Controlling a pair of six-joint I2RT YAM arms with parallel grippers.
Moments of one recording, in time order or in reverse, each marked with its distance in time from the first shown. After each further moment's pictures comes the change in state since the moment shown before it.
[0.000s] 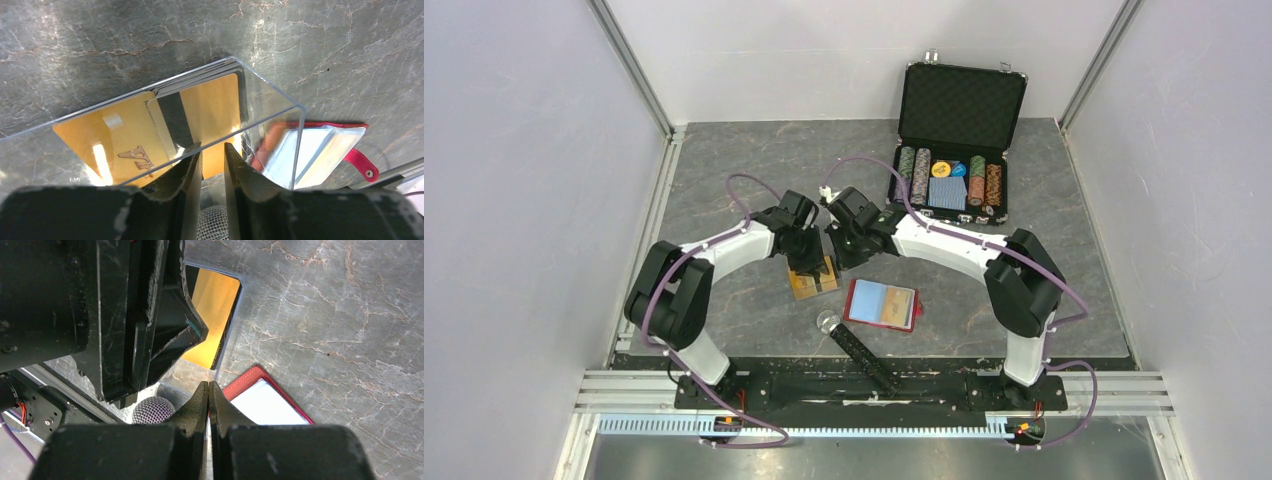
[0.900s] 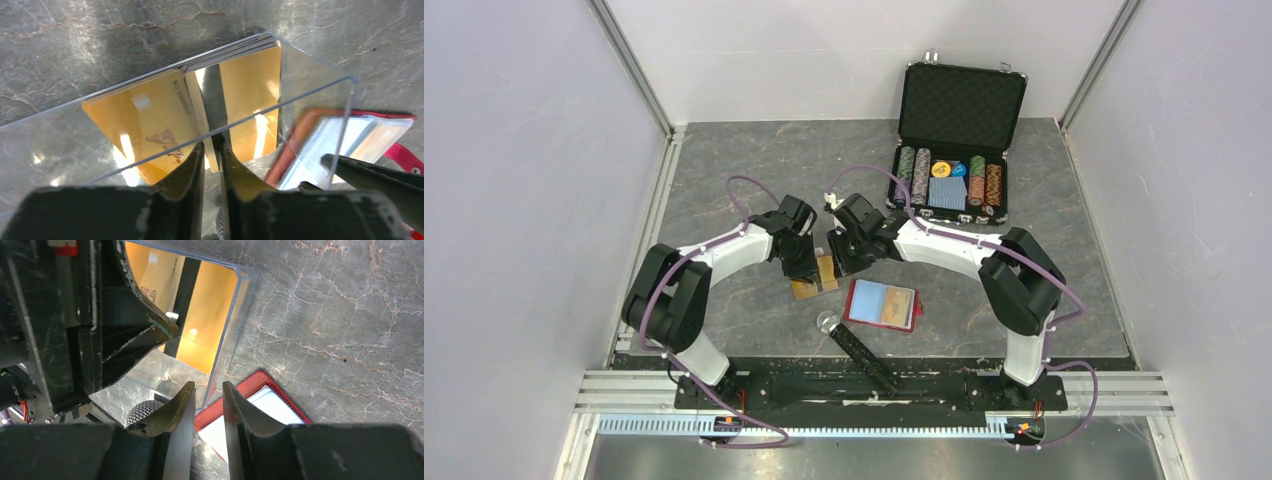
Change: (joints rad) left arm -0.009 -0.022 -0.028 -0.068 -0.057 0.064; right arm -0.018 -0.006 -0.103 0.107 -0.066 0.016
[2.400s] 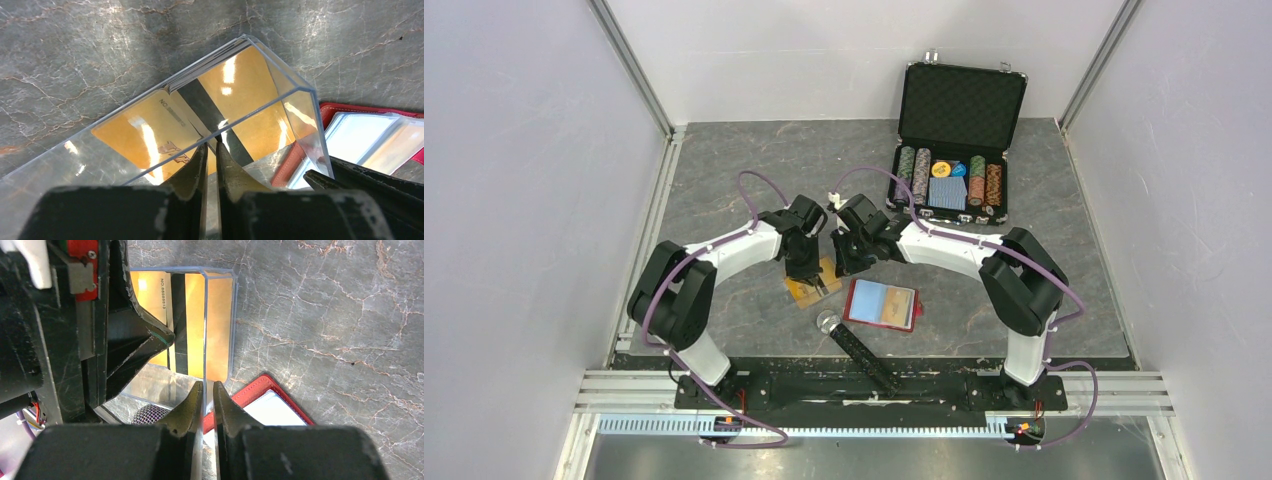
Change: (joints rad) left arm -0.065 0.028 0.062 -0.081 -0.084 -0.002; right arm -0.012 -0.007 -0.047 0.068 -0.032 0.037
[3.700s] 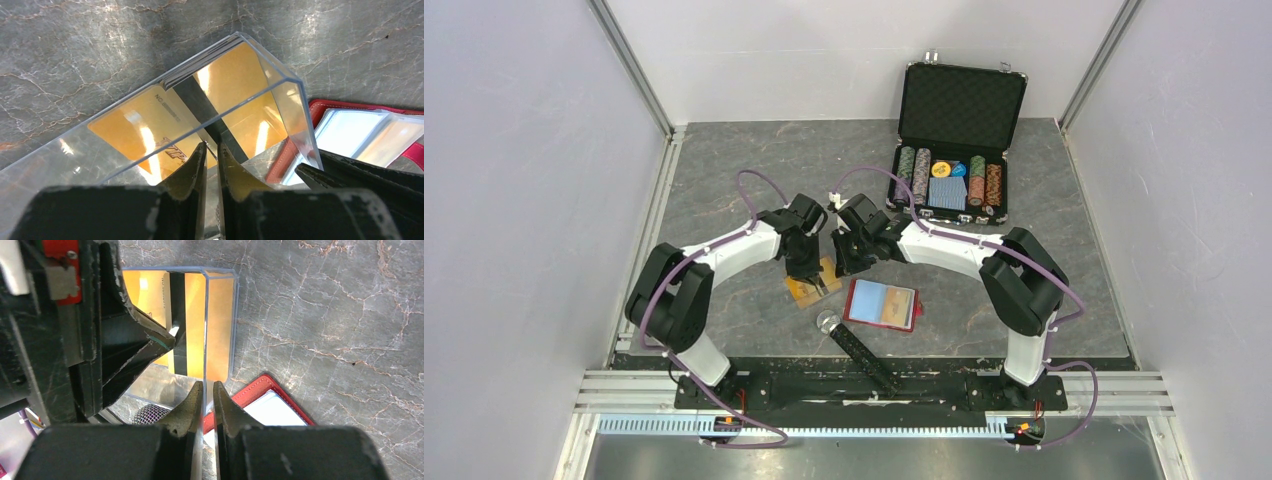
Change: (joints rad) left arm -0.003 -0.013 0.010 -0.011 0.003 -0.010; right arm -0.003 -0.002 -0.003 0.004 -0.008 0.003
